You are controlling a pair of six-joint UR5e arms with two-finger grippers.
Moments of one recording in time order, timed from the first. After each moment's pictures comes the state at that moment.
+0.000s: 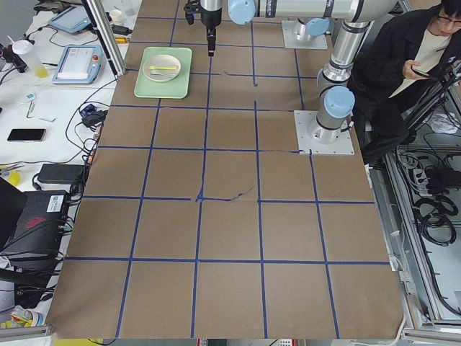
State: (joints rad) left arm -1.63 -1.63 -1.56 -1.45 1.55 -0.16; right arm 1.64 -1.50 1.57 -1.69 -1.59 -0.06
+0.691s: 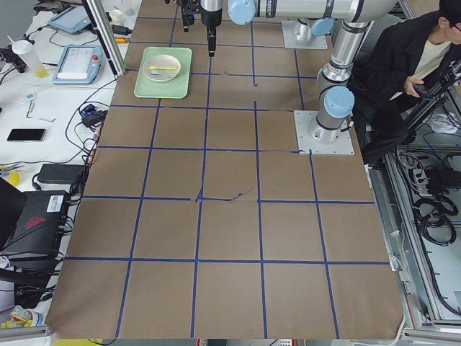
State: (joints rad) left arm -1.63 -1.63 -1.57 -1.45 1.55 -0.15; right arm 1.79 -0.98 1.21 -1.88 -1.60 0.11
